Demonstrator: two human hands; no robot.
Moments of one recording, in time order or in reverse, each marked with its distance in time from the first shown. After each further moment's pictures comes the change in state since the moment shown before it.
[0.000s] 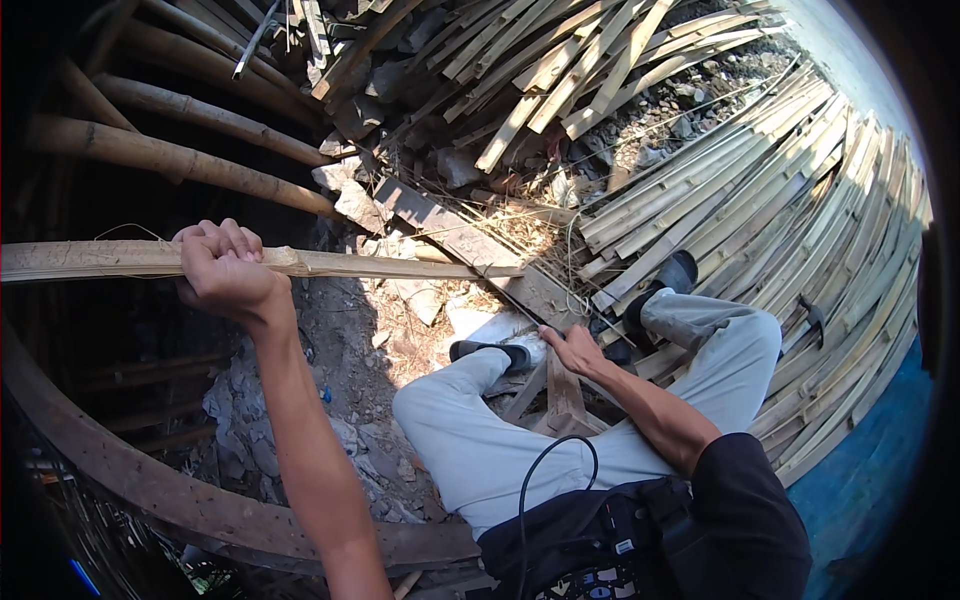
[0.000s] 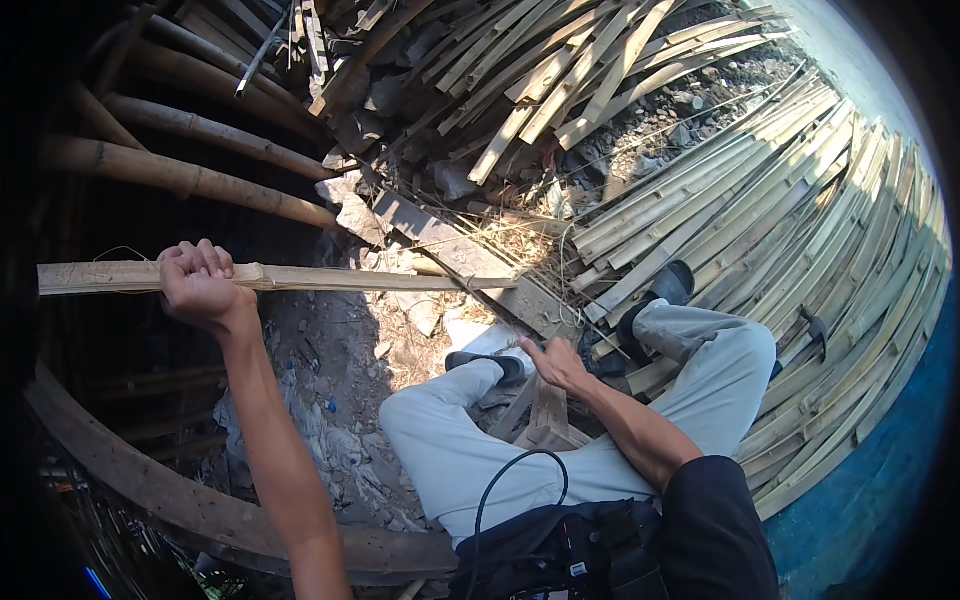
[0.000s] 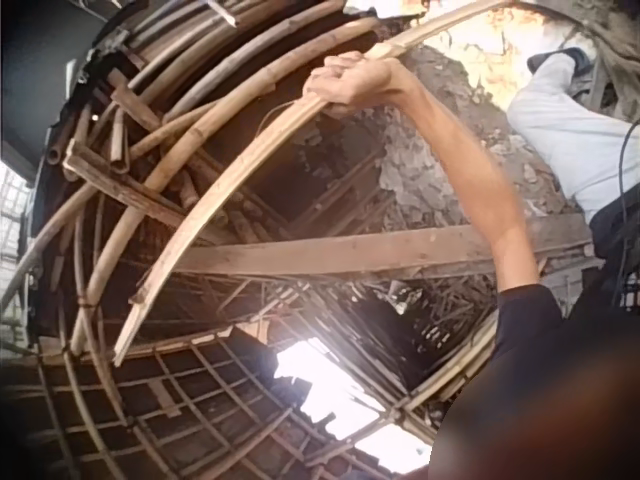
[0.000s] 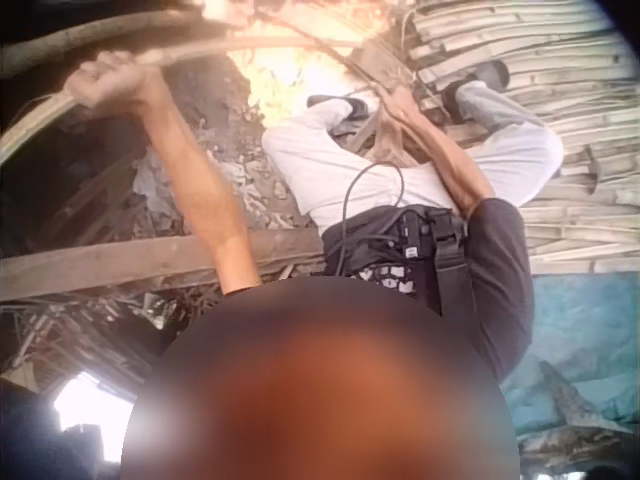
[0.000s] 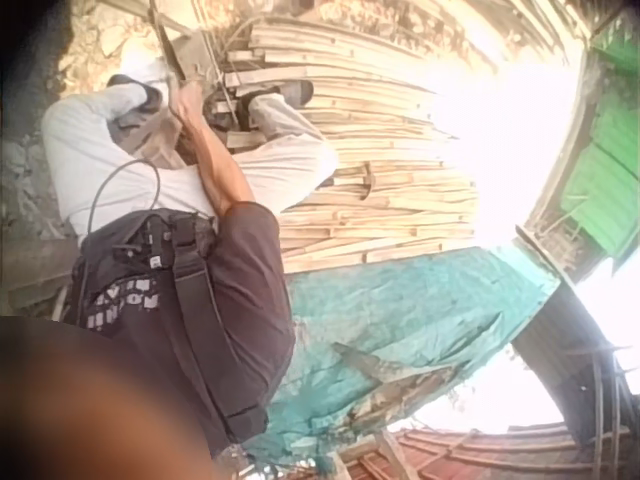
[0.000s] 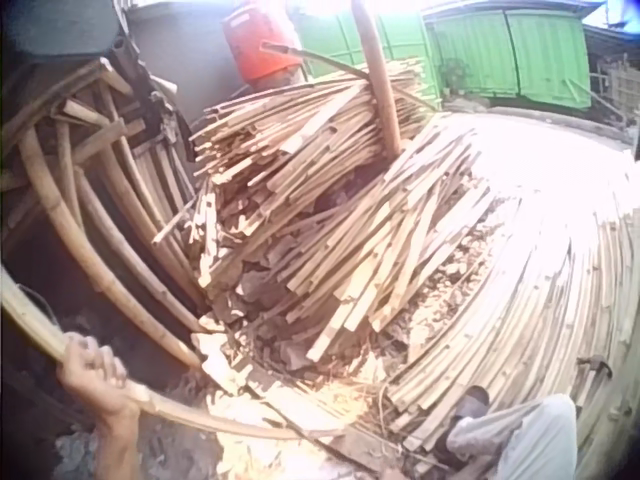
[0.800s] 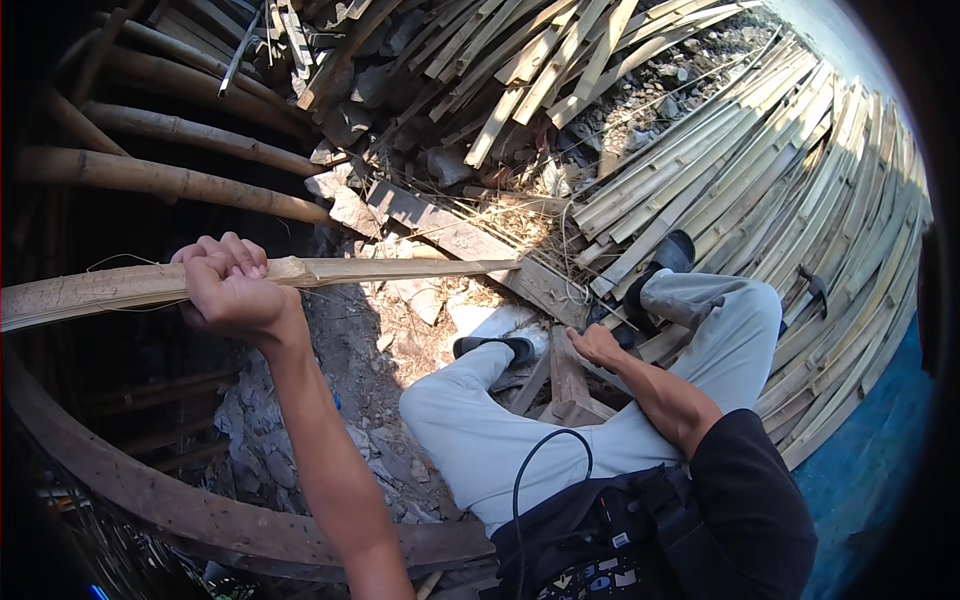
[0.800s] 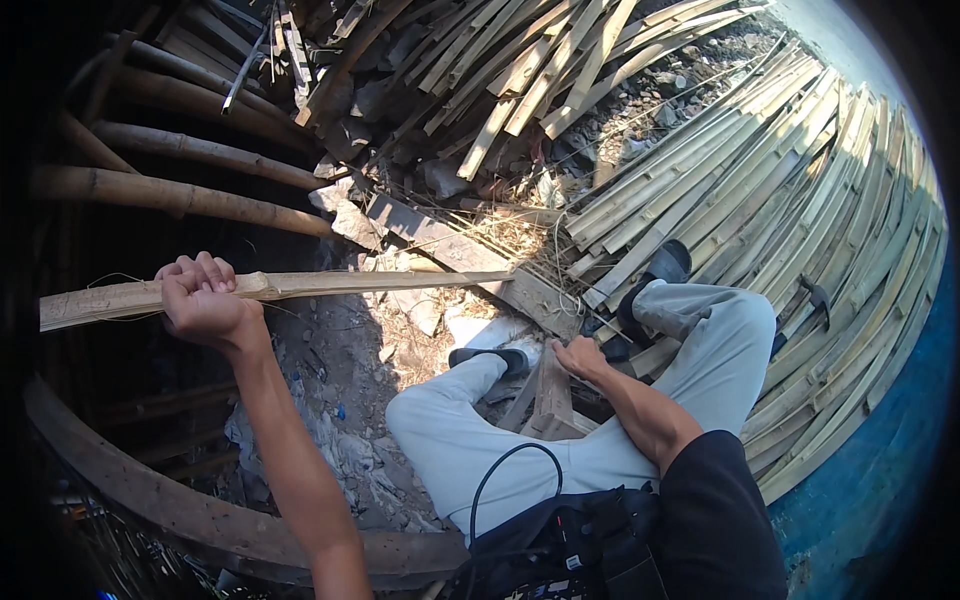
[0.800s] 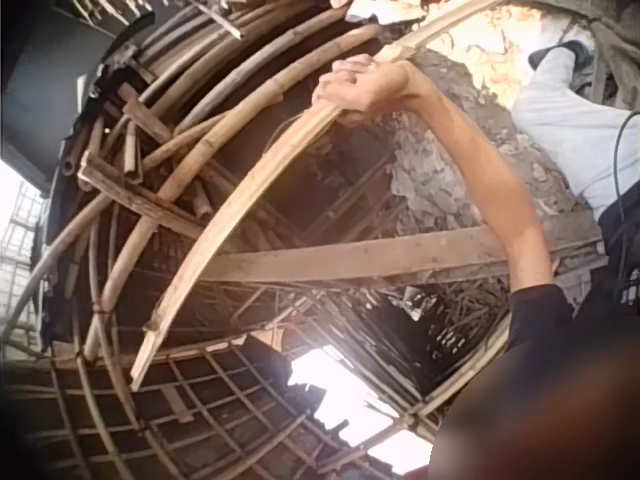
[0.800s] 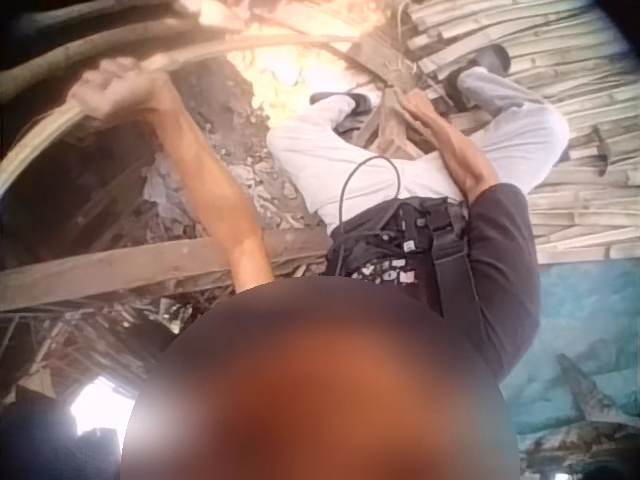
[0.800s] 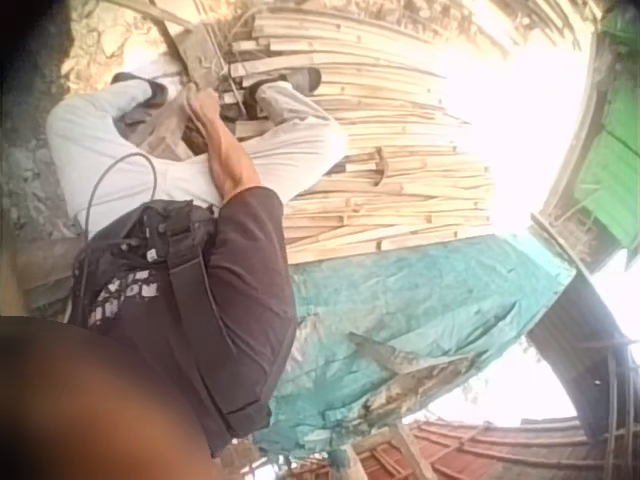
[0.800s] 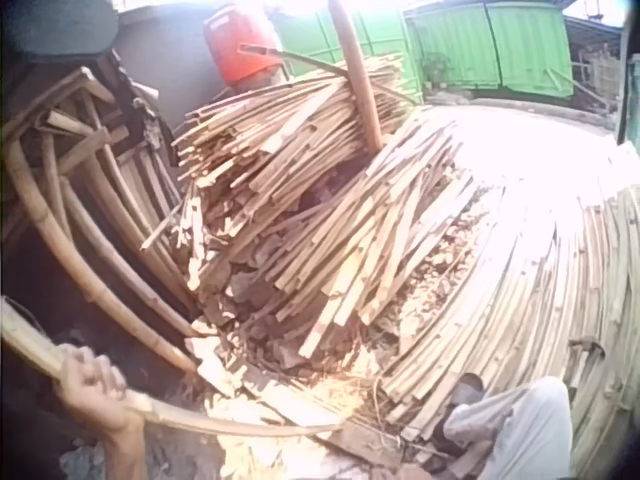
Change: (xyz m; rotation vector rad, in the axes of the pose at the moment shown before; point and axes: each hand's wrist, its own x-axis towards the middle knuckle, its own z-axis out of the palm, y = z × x) left_hand -0.027 0.017 0.008 0.010 -0.042 0.032; right_hand 0.018 0.080 0.026 -0.140 0.002 0.223
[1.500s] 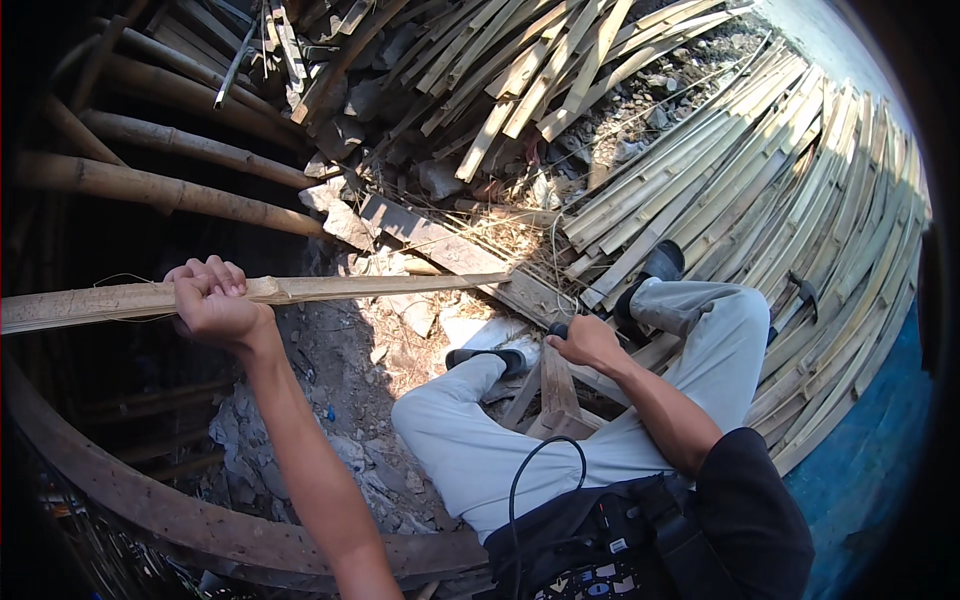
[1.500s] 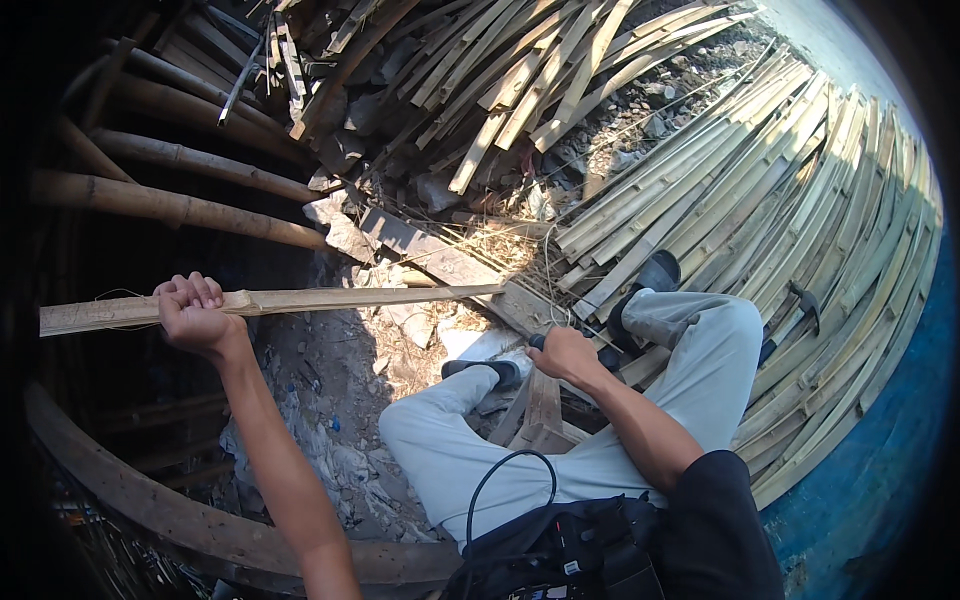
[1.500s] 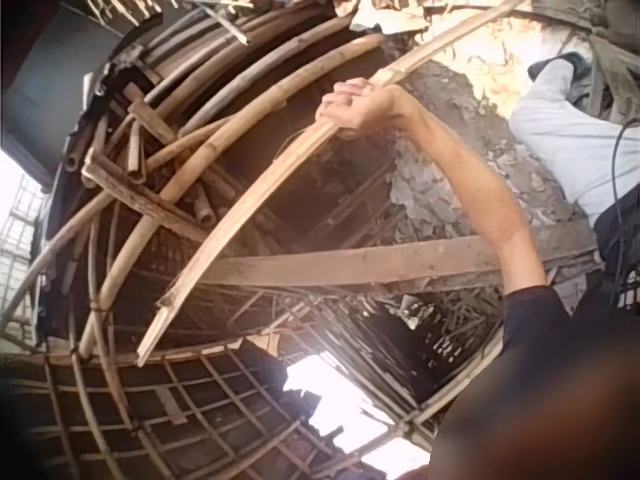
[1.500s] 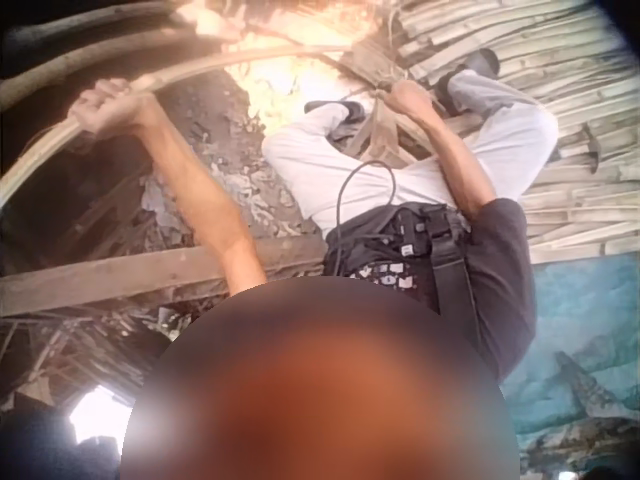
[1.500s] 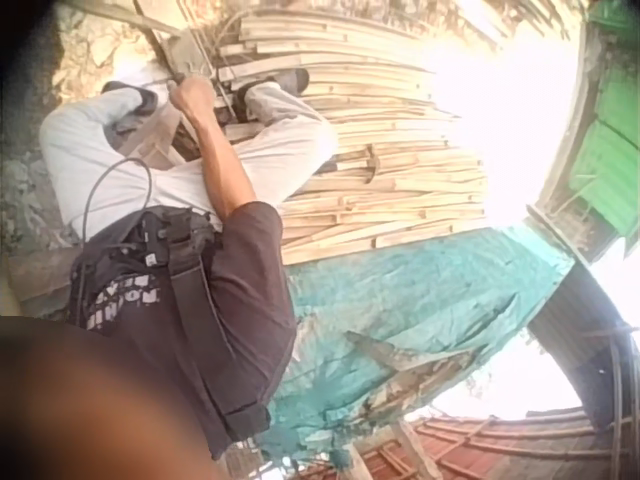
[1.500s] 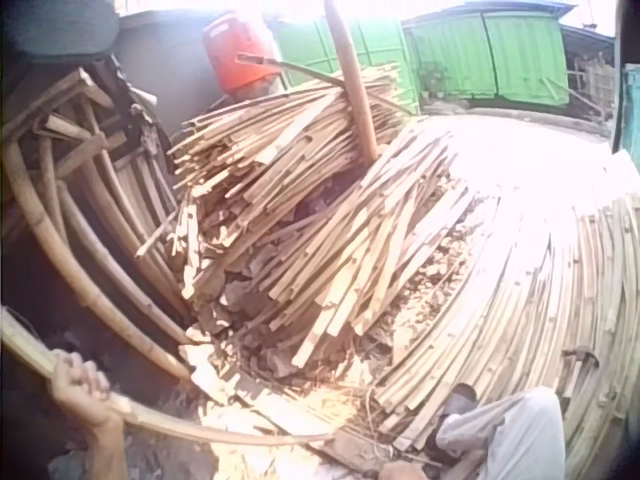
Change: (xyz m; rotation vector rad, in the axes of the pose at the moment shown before) left_hand 0.023 -0.011 -0.016 -0.029 0.001 -0.028; right_hand -0.087 -0.082 -0.100 -0.217 0.024 -0.200
